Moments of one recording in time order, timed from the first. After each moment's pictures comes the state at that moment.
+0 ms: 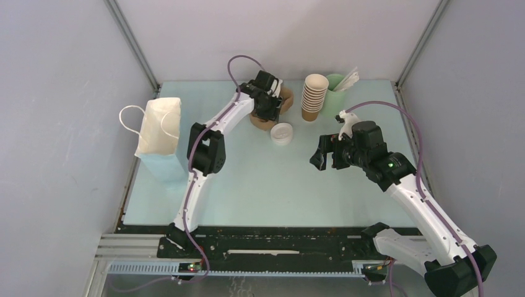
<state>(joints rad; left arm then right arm) -0.49 2.43 2.28 -0.84 0.11 -0.12 0.45 0.97 0.98 -0.66 -0.19 0.30</state>
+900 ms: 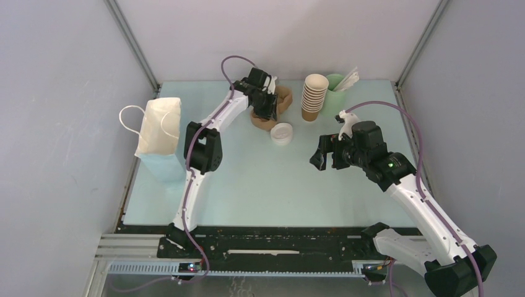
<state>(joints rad) -0.45 2.43 2.28 -0.83 0.28 -0.17 0.45 0.97 0.98 -0.66 -0.19 0.30</state>
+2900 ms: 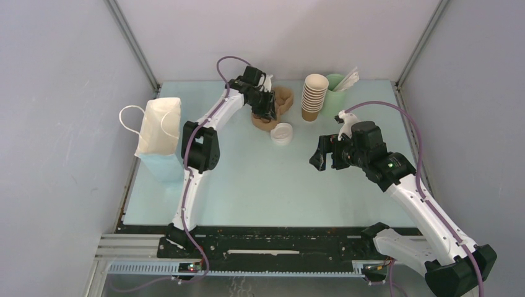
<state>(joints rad) -0.40 2.43 2.28 -0.83 0.40 -0.21 0.45 0.97 0.98 -0.66 -0.19 0.30</state>
